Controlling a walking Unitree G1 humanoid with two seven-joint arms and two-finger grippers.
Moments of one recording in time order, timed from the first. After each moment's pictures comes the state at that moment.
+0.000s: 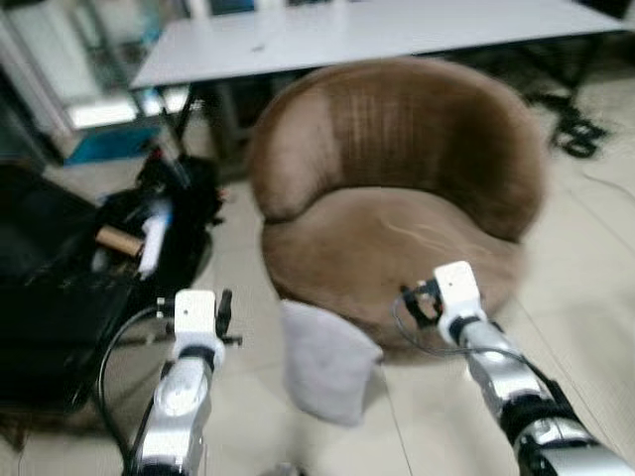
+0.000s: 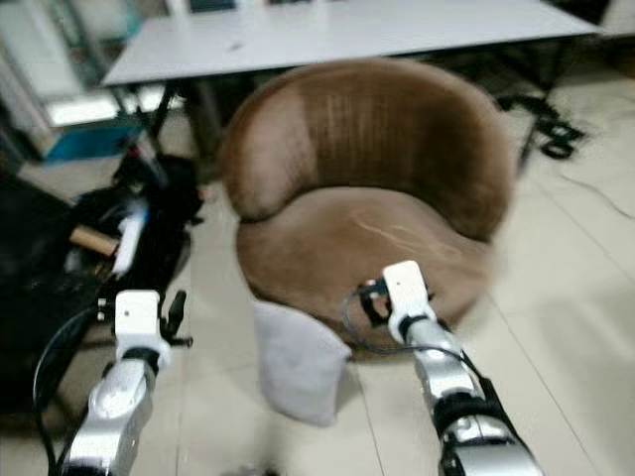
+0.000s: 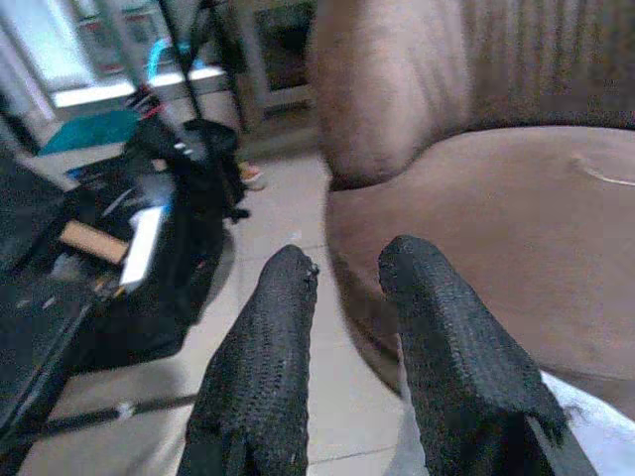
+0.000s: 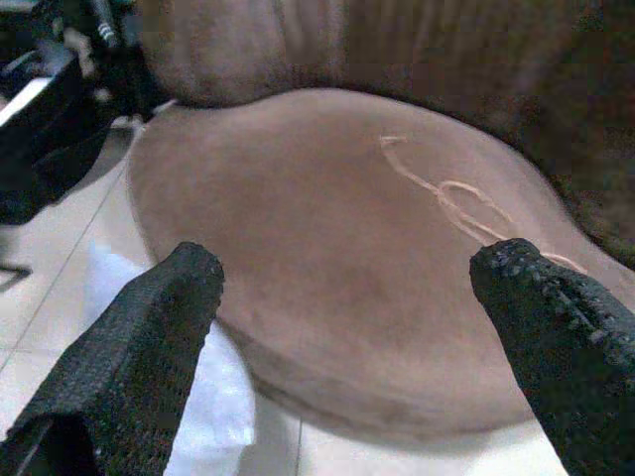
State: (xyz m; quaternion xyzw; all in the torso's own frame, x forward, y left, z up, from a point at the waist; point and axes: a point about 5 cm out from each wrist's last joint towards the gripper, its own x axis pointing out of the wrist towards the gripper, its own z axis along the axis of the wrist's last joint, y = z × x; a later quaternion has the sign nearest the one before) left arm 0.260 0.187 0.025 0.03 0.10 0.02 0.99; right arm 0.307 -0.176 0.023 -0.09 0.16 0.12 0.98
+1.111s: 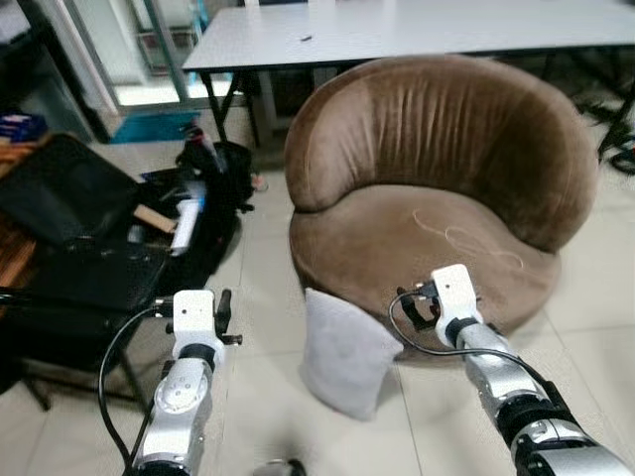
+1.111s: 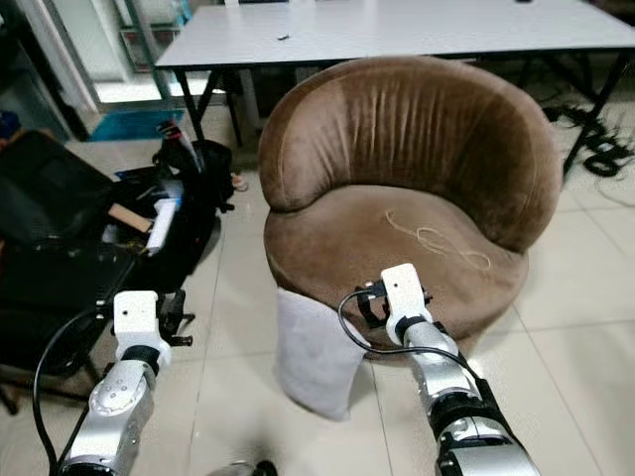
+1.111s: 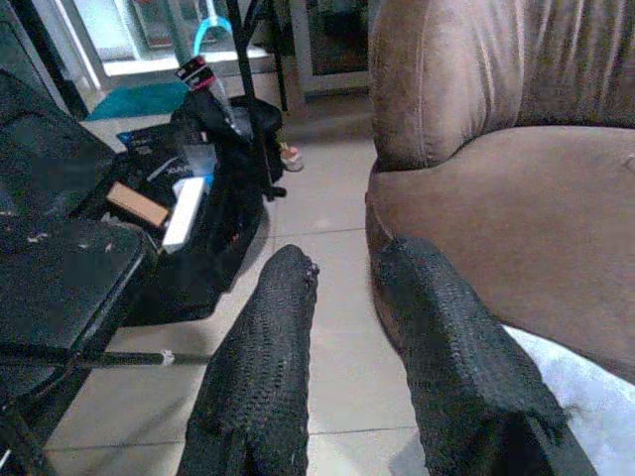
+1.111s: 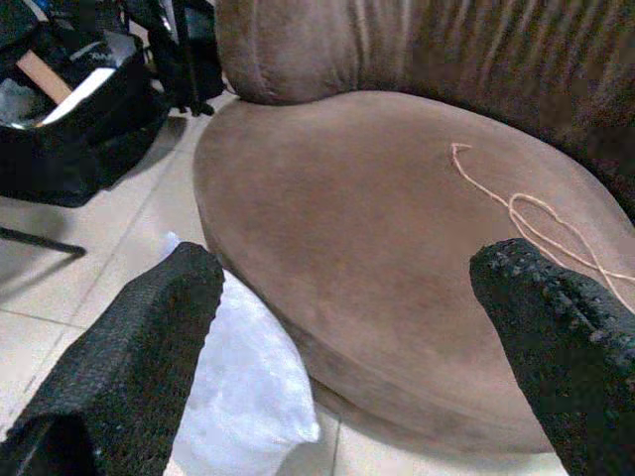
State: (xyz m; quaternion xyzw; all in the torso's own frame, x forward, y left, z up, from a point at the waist) left arm 0.260 0.186 0.023 0.02 0.11 0.03 0.99; right arm 0.303 -0.175 0.019 -0.09 0.17 0.12 0.97
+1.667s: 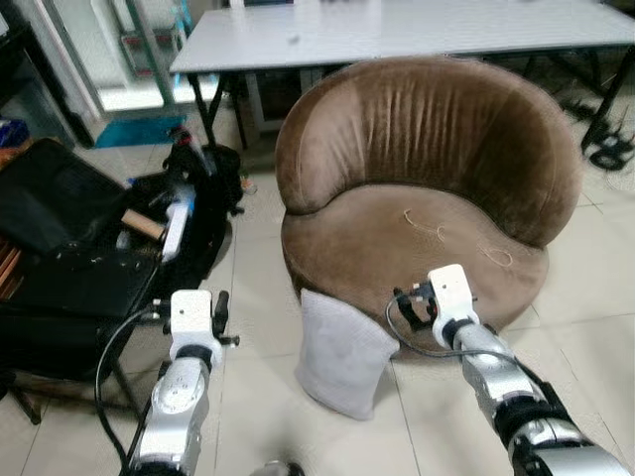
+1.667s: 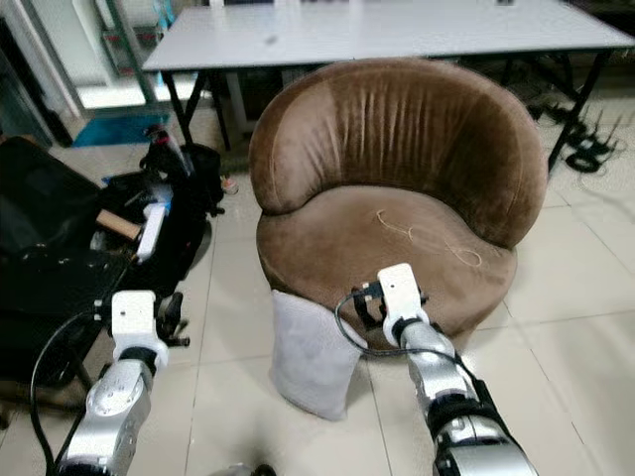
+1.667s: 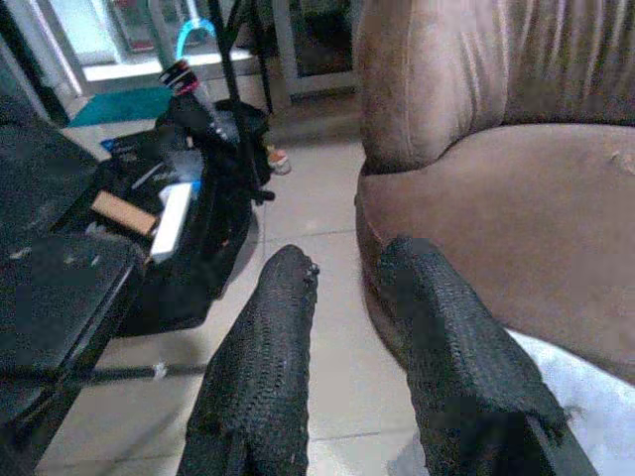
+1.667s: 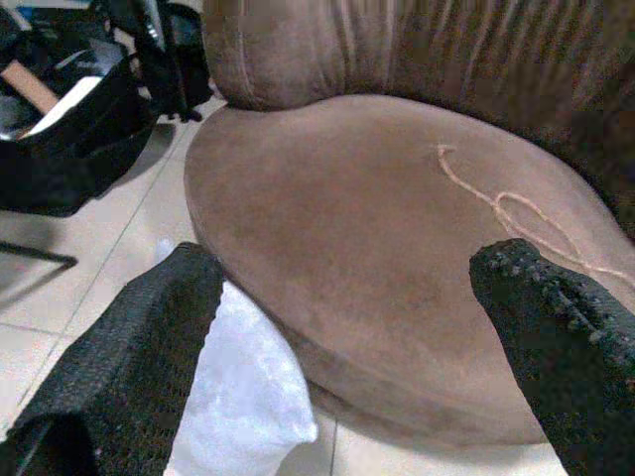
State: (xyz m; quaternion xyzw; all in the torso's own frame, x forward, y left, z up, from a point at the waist) left arm 0.259 0.188 0.021 0.02 0.12 0.03 0.99; right arm 0.303 -0.174 0.018 -0.09 0.17 0.12 0.97
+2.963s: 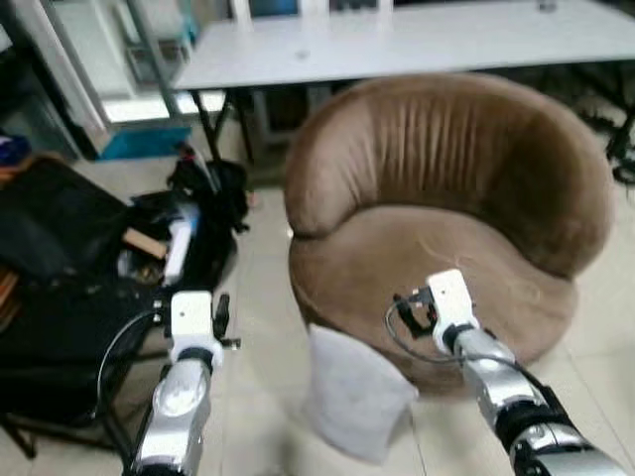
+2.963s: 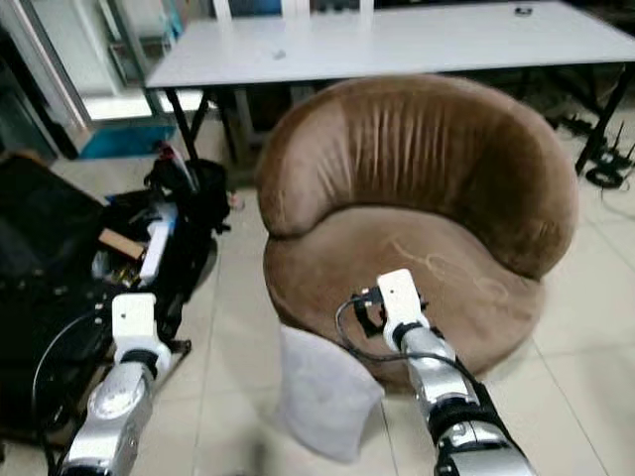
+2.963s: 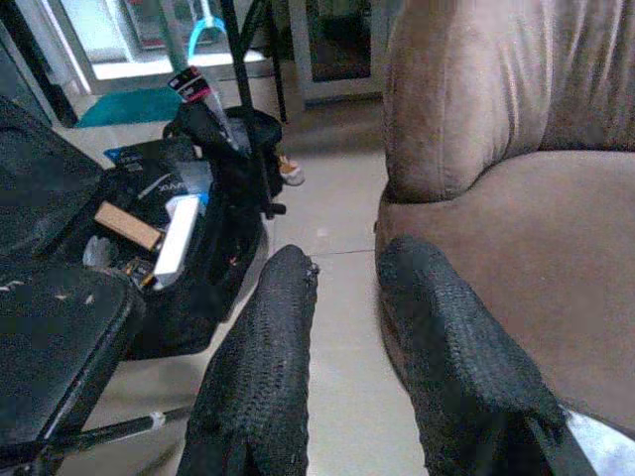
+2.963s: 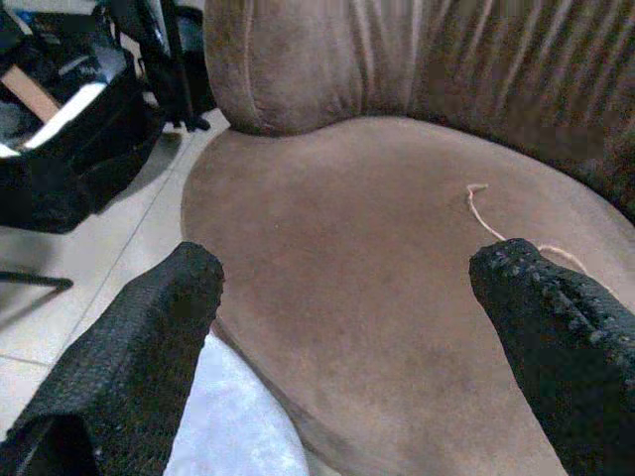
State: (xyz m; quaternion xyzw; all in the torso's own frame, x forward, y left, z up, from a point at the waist) left arm 0.256 0.186 0.018 0.01 0.12 0.03 0.99; right arm 0.298 -0.173 0.013 -0.09 0.19 0.13 0.97
